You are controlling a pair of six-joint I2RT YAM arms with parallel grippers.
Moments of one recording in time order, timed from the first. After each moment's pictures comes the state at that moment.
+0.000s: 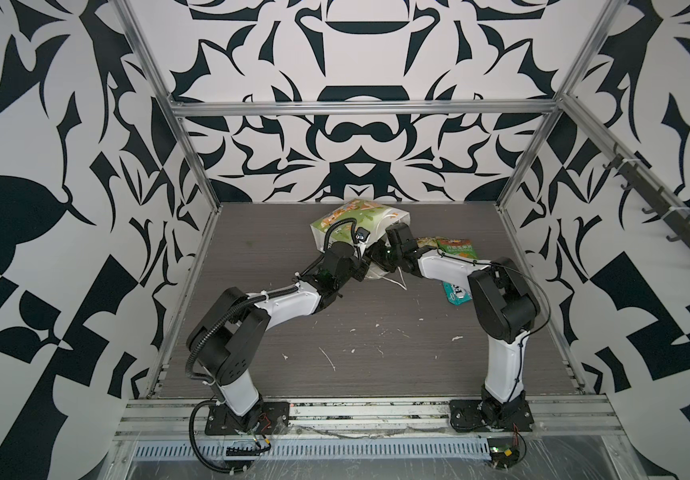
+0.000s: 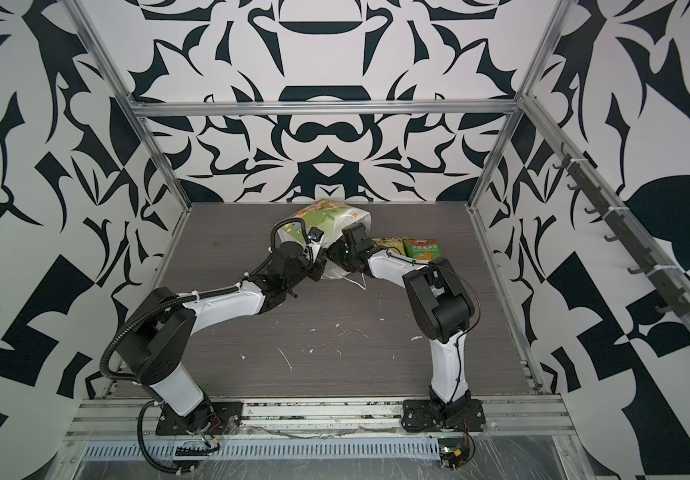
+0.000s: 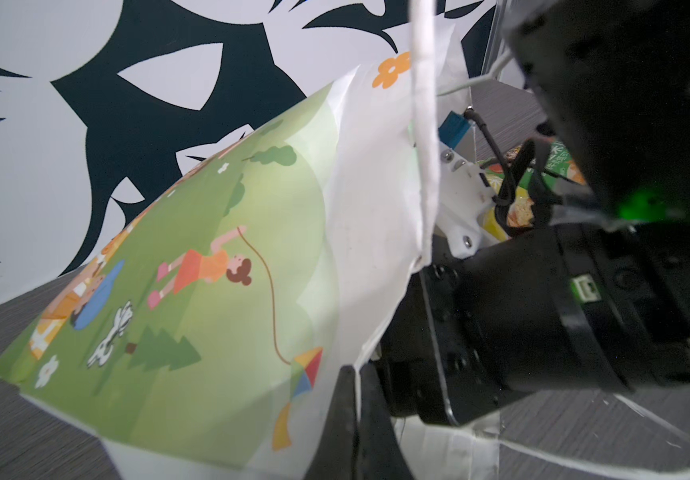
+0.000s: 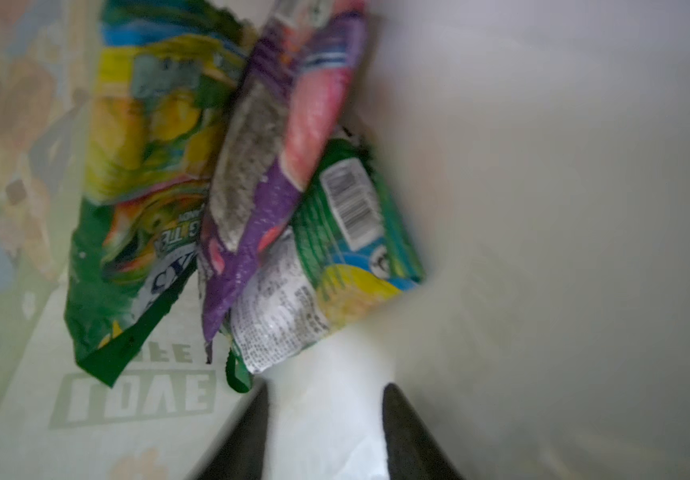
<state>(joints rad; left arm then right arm) -0.71 1.70 0.96 0.38 -0.11 0.04 0.50 1.99 1.30 -0.04 -0.22 1.00</state>
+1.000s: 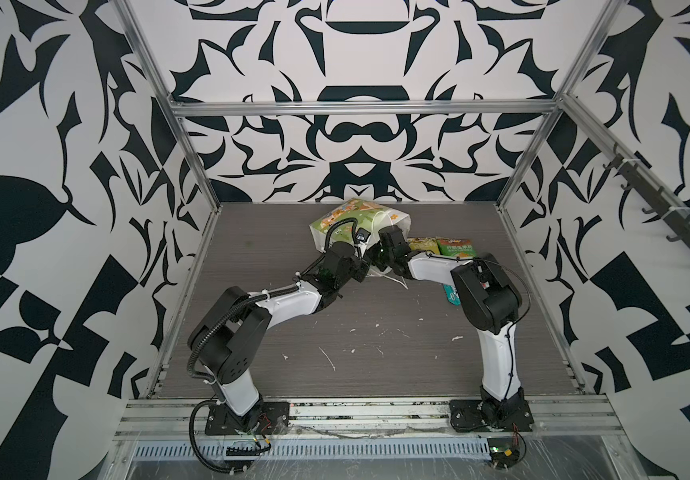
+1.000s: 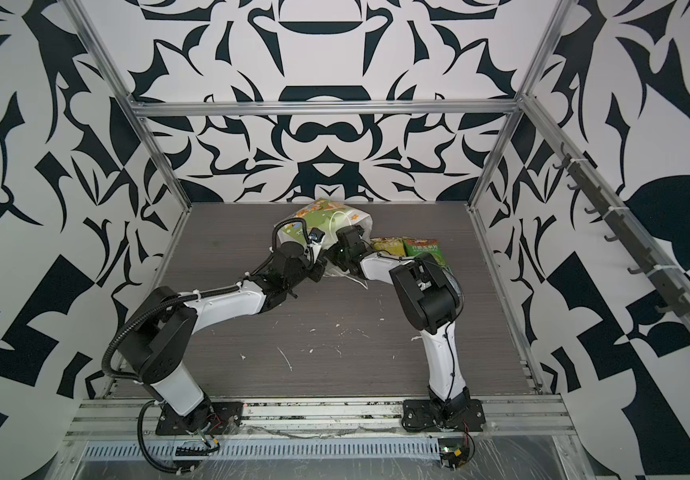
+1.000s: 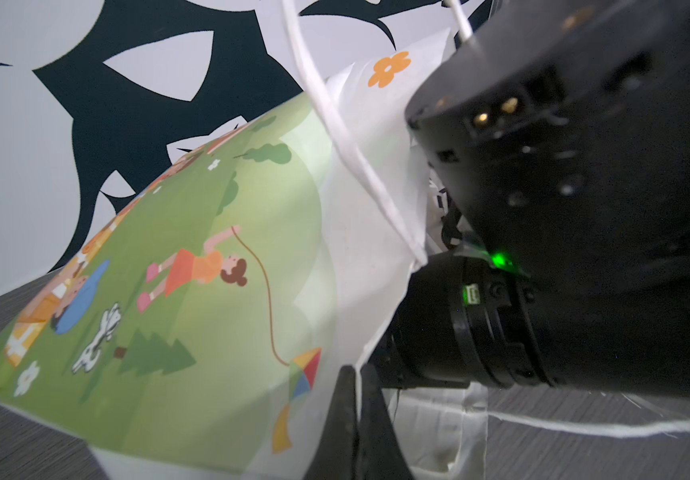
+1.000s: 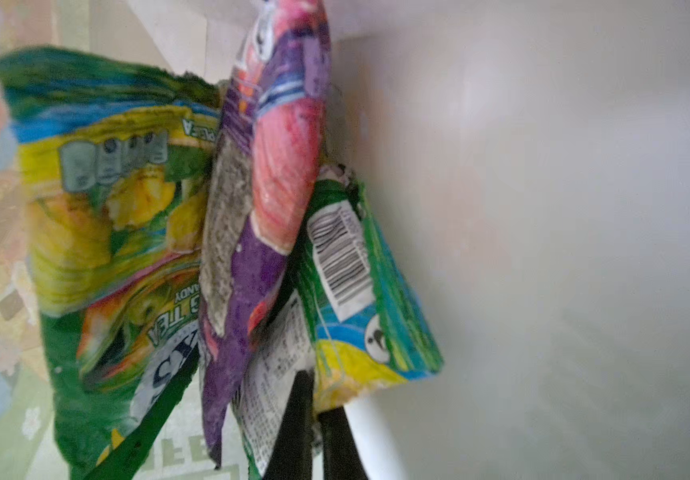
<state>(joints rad) -0.71 1.70 0.97 0.37 -0.11 0.04 0.52 2.10 1.34 0.14 -0.14 1.17</state>
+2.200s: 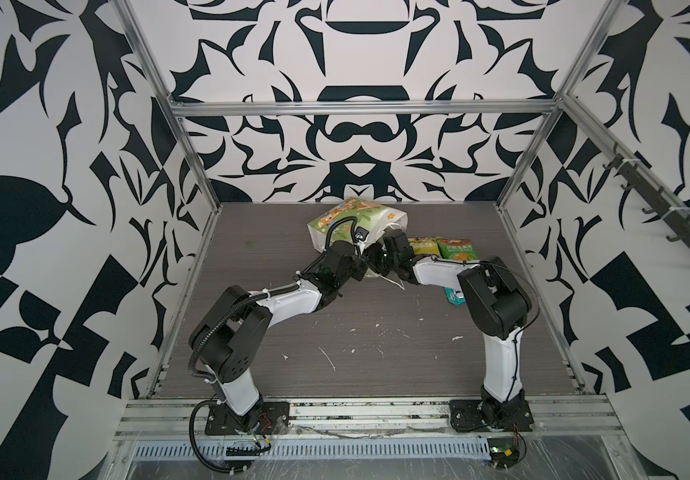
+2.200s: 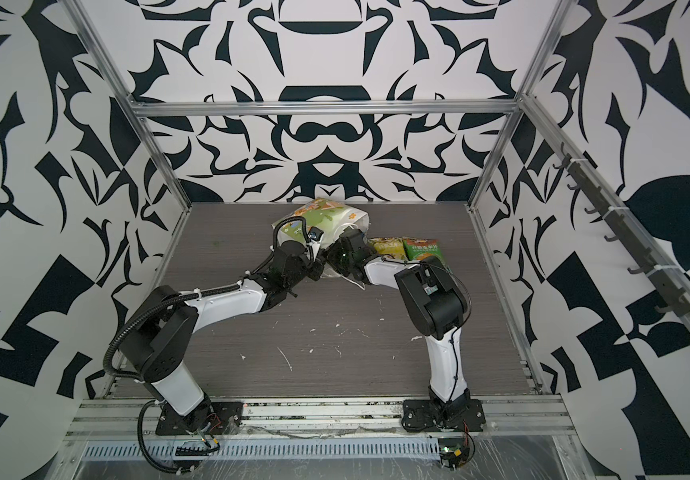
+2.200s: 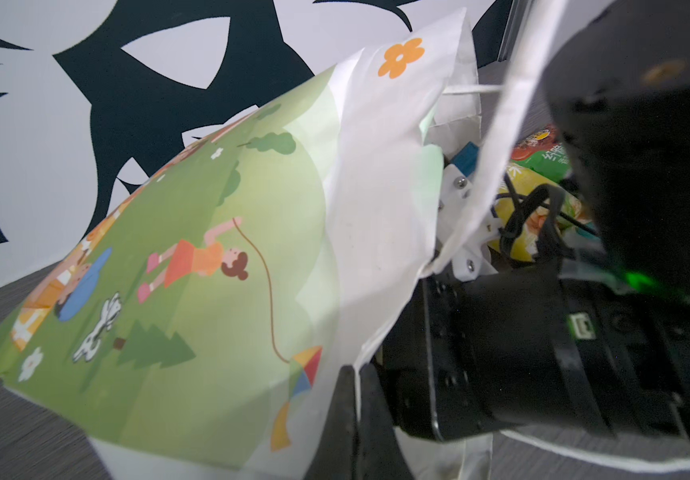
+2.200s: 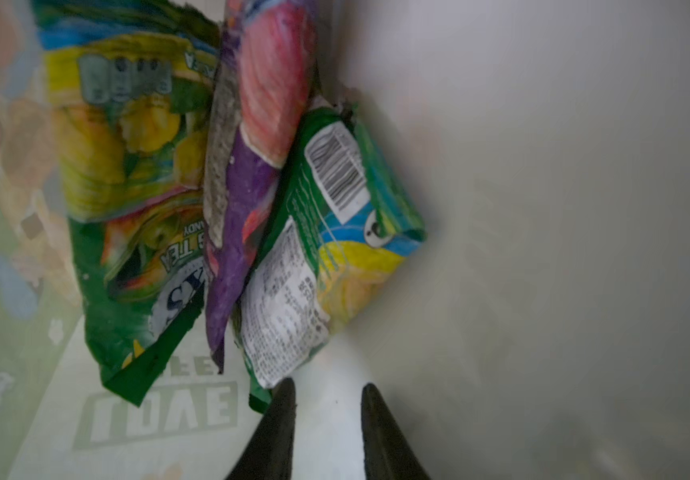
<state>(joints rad) -0.71 1.71 0.98 0.34 -0.14 0.03 0.53 2.04 1.25 0.16 -0.24 1.16</state>
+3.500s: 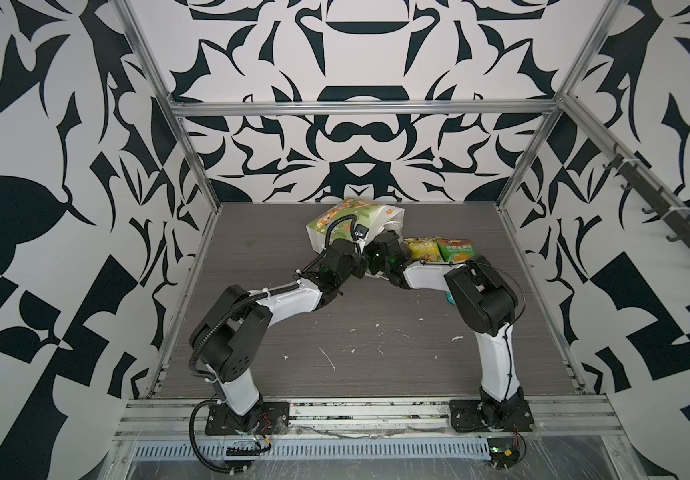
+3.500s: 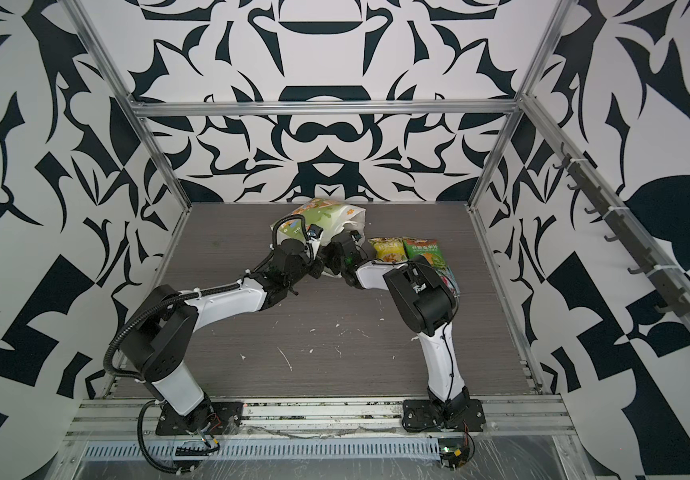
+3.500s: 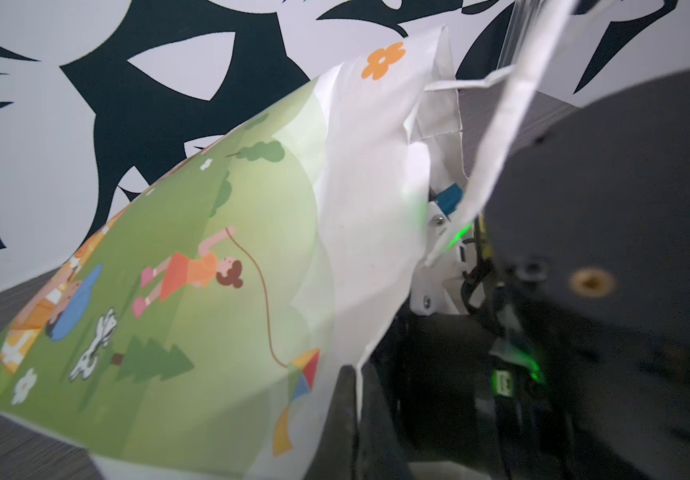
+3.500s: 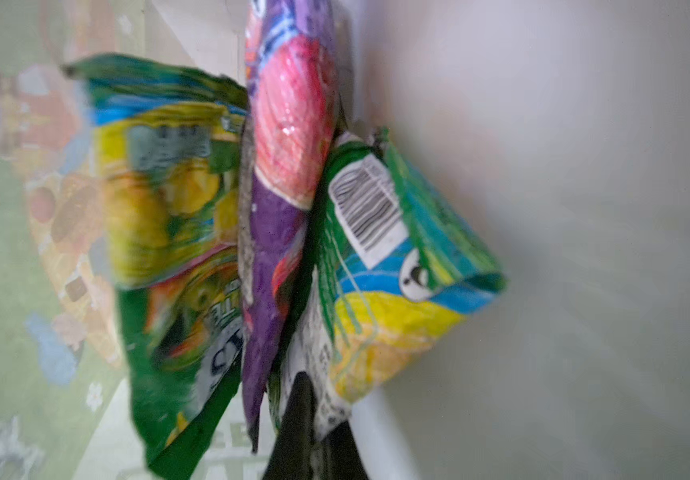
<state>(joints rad) -0.70 1.72 1.00 0.36 -0.13 0.01 0.57 2.09 1.24 0.34 -0.10 1.30</state>
